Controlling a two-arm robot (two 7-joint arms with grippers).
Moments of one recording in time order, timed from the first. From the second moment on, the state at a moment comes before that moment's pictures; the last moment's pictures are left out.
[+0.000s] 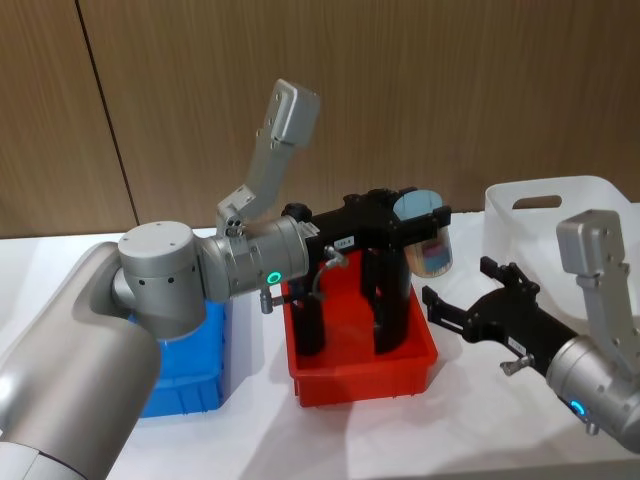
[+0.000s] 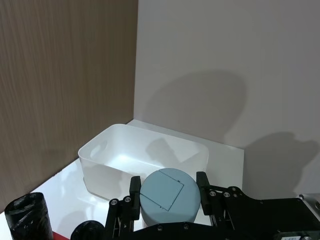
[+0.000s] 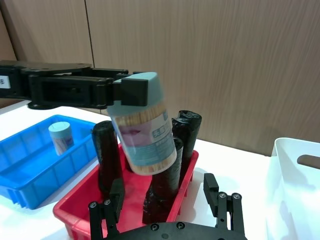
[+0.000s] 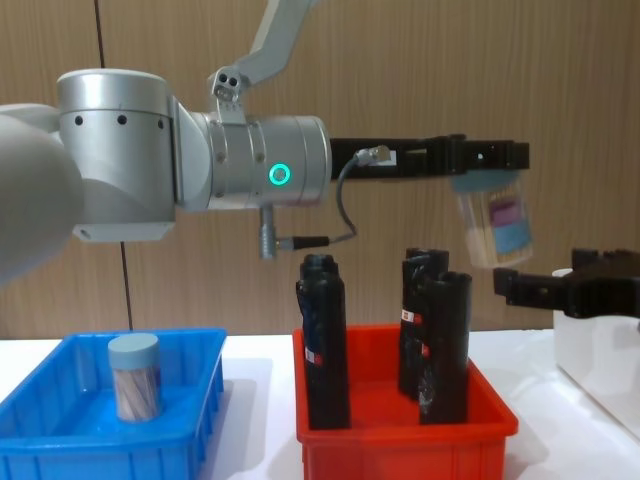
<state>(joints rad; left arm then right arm) -0.77 0.10 0.43 -1.05 -0.43 0.27 -0.79 0.15 0.30 -0.22 -1.63 0.25 0.18 0.26</state>
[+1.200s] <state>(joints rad) -0.78 0.10 0.43 -1.04 -0.43 0.27 -0.79 0.27 0.26 -0.24 -1.55 0.19 0.16 0.32</state>
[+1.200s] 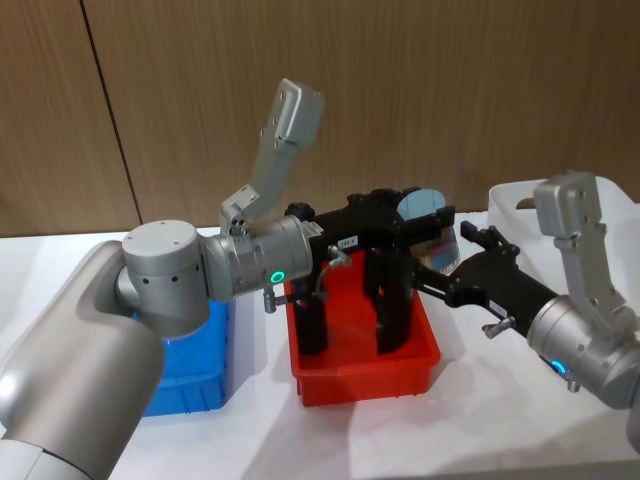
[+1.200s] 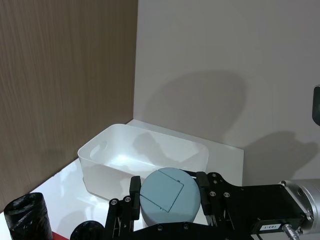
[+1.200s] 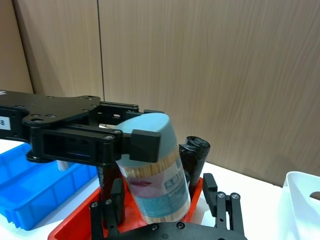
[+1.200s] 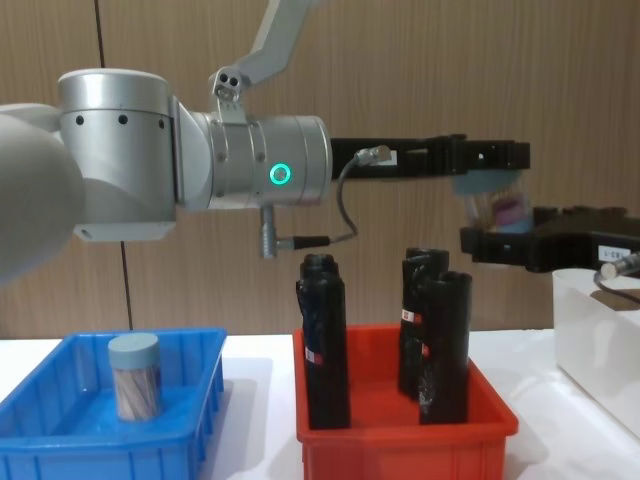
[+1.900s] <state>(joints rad) -0.78 0.10 0.43 -1.05 -0.43 0.26 -0.79 0.27 0.26 -0.25 -1.58 0.18 0.16 0.34</state>
